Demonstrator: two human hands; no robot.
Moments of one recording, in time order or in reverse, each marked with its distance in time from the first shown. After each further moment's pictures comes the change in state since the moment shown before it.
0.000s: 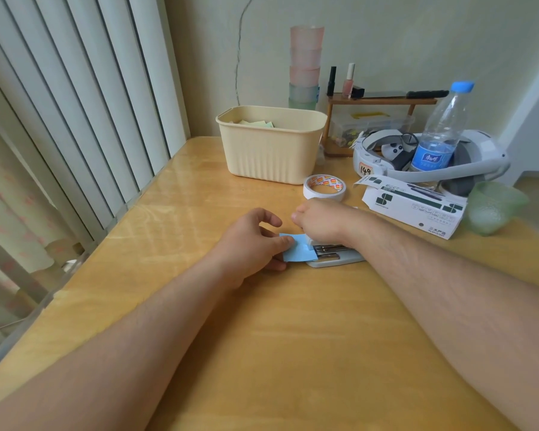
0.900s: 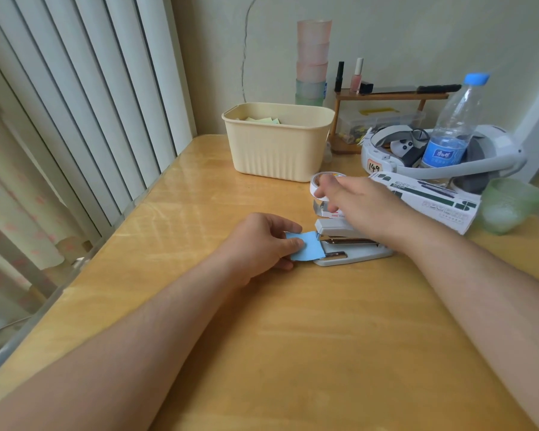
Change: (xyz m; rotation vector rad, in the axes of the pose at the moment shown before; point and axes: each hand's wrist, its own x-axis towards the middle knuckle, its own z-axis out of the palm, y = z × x) left_hand 0.001 -0.001 0.003 0.111 -0.027 -0.001; right_hand -0.048 0.022 -0.019 0.366 0.319 -0.044
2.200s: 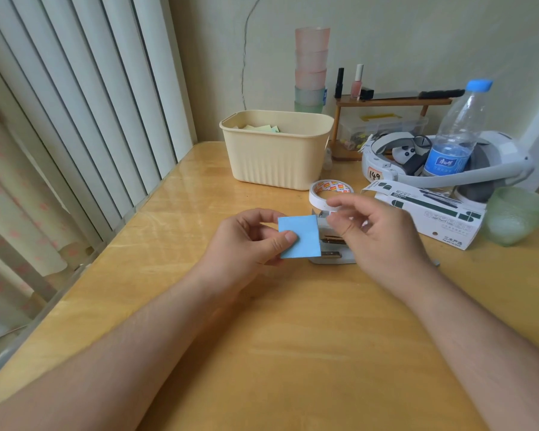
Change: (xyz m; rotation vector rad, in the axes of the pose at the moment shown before) left_hand -0.017 0.007 -0.011 -0.299 0.067 0.209; right_hand -0.021 0.032 0.024 0.240 0.381 -0.281
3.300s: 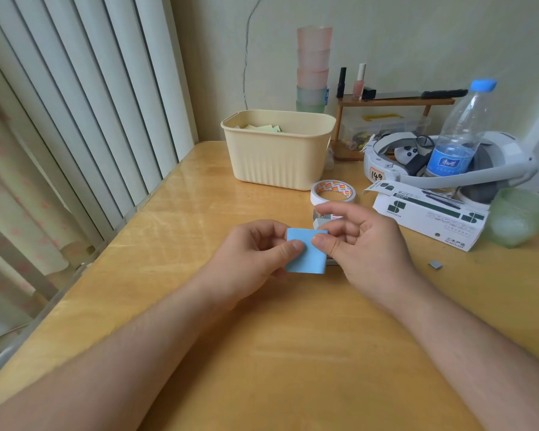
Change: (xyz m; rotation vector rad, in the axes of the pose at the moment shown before) left_hand -0.007 -0.001 0.002 0.119 -0.125 -0.018; right_hand -0.011 -0.014 0.020 0.418 -0.078 0.259
